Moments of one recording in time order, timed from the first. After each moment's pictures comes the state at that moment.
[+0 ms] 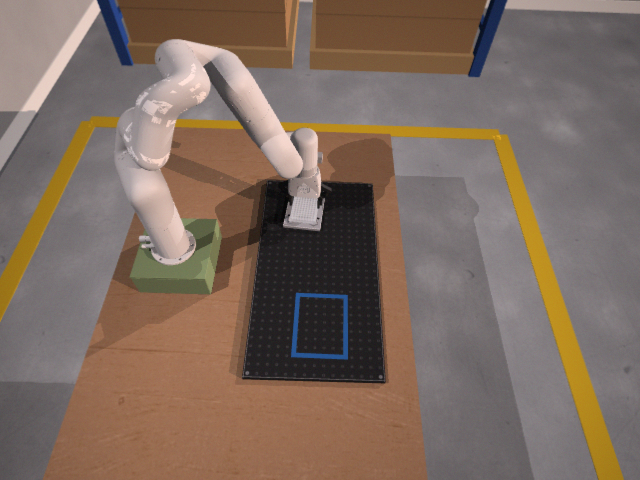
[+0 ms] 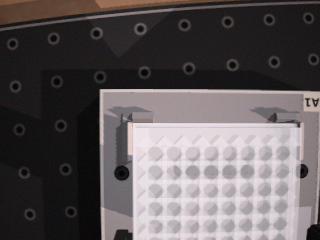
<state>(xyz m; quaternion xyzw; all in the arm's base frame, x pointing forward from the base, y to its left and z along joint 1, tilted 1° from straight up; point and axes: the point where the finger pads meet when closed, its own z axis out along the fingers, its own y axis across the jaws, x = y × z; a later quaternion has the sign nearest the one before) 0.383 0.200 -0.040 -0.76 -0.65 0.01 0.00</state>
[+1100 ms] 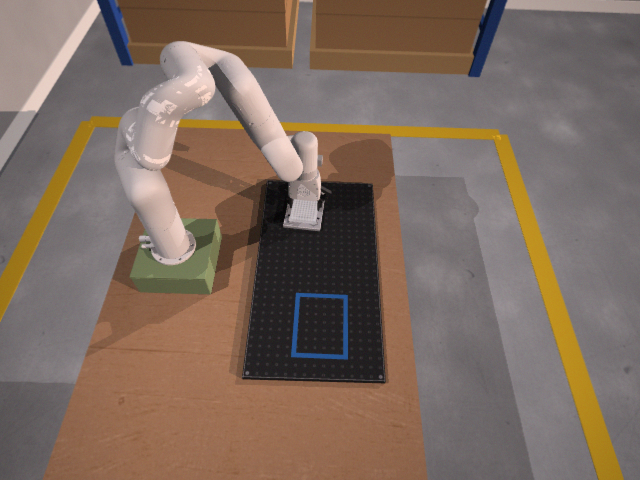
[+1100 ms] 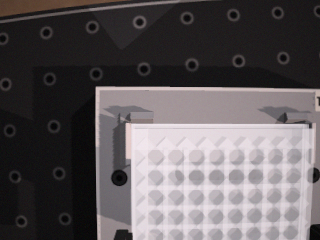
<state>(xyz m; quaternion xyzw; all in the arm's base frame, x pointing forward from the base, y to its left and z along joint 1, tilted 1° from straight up) 0.383 0.200 -0.053 -0.76 -0.65 0.01 0.00</state>
